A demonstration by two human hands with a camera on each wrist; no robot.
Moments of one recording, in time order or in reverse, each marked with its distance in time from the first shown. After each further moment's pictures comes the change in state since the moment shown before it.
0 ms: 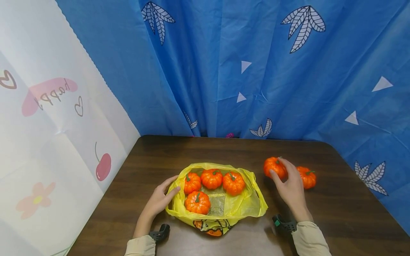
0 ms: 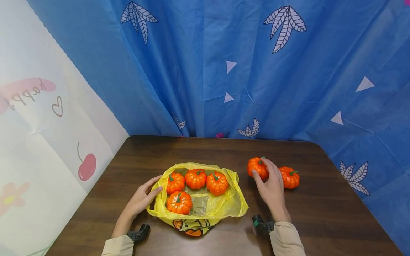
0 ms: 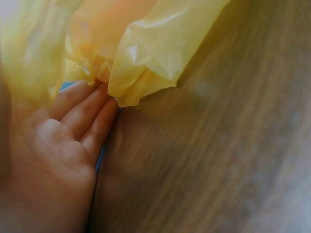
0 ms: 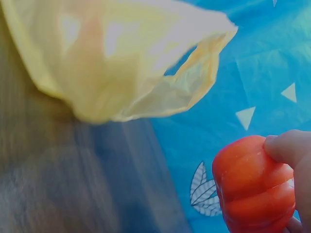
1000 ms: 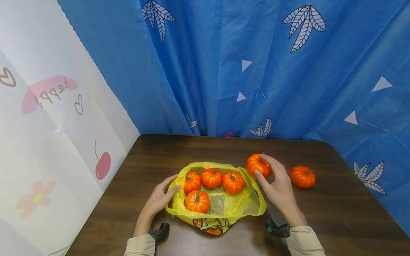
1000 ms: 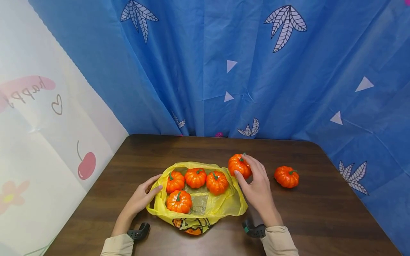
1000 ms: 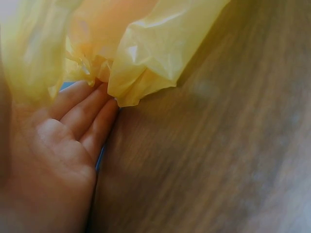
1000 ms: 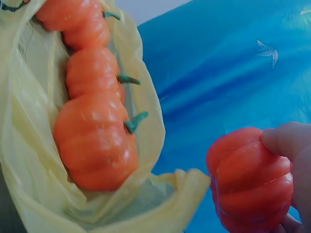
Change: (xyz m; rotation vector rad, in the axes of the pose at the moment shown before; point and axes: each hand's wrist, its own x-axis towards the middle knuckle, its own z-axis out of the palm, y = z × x) left_hand 0.000 0.001 0.000 0.007 -0.003 -0.015; right_hand -0.011 -0.060 0.000 0.083 -0.028 -0.225
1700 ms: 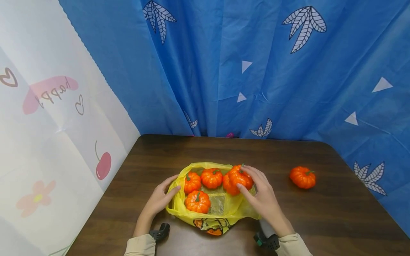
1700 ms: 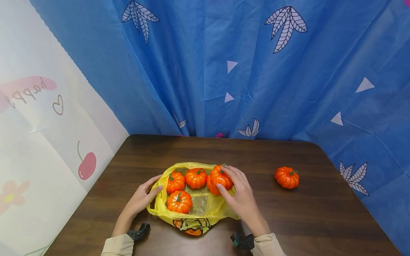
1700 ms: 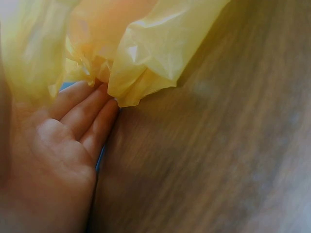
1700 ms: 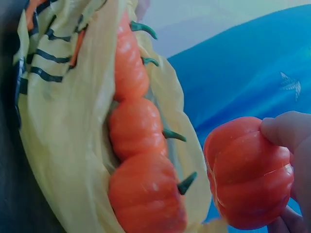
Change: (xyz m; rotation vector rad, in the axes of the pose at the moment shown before) left_hand 0.001 -0.002 0.000 -0.018 0.003 0.009; right_hand -0.023 -0.023 0.032 0.112 -0.095 -0.163
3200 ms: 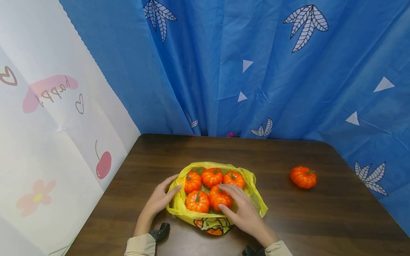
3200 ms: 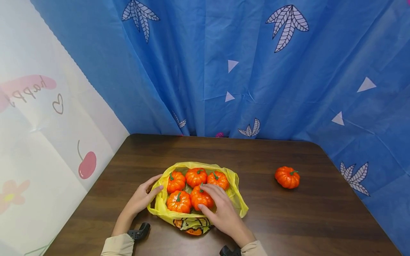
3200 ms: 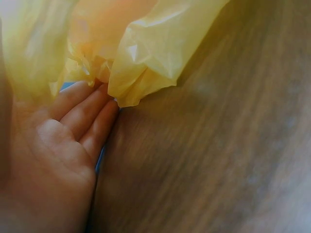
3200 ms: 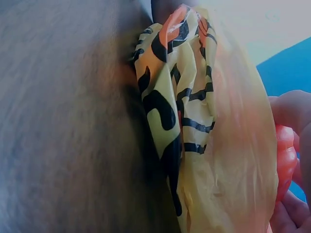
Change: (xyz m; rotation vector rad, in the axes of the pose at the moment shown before) left_hand 0.000 0.002 0.000 0.026 0.004 0.004; right_hand -0.034 -0.013 0.049 0.033 -0.241 -0.028
